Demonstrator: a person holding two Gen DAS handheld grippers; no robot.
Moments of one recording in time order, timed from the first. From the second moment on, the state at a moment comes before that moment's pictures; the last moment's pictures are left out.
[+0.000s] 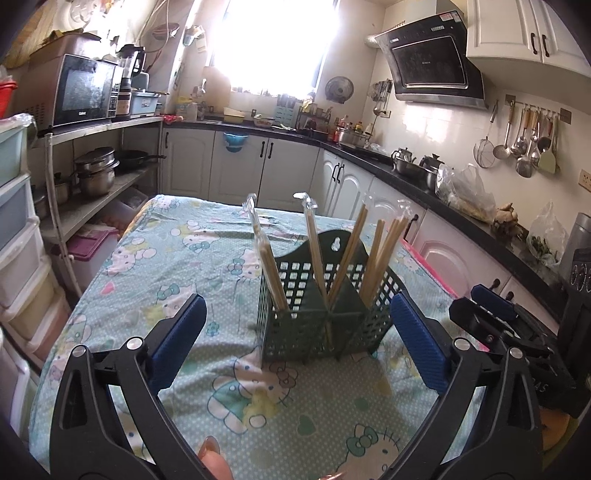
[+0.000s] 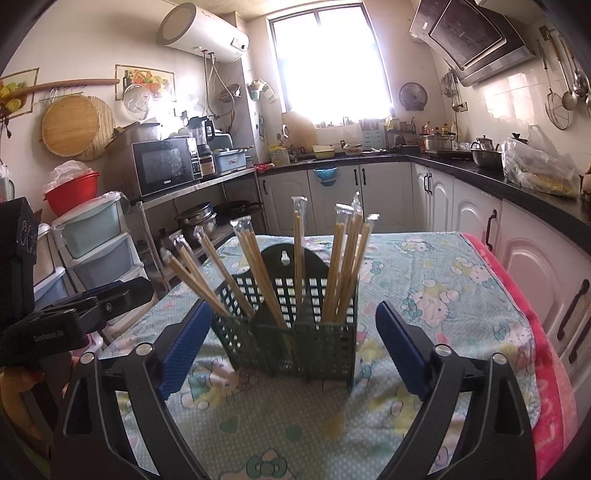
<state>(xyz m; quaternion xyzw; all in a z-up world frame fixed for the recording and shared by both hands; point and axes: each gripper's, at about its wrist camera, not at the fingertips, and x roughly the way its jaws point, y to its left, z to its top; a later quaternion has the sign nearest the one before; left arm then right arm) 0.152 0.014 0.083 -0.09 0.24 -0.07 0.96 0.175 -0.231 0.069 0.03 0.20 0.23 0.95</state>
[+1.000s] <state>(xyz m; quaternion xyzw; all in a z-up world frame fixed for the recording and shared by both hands) 0.104 0.004 0.018 -0.08 0.24 -0.05 0.97 0.119 -0.252 -0.006 0.02 0.23 0.21 0.95</state>
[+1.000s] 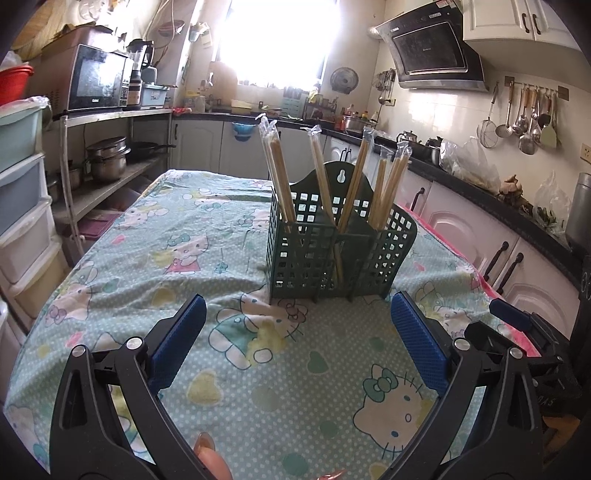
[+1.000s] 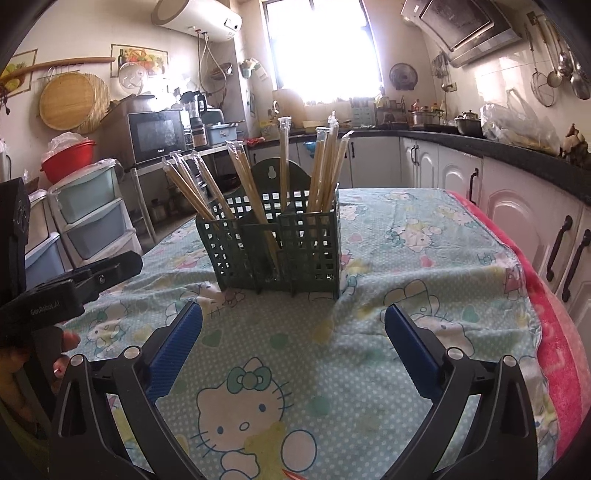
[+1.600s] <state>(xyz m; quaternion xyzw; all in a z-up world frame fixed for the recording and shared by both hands) 0.087 -0.009 -0.001 -0.07 0.19 -0.05 0.98 0.087 -0.261 -0.008 0.02 0.14 0.17 0.98</state>
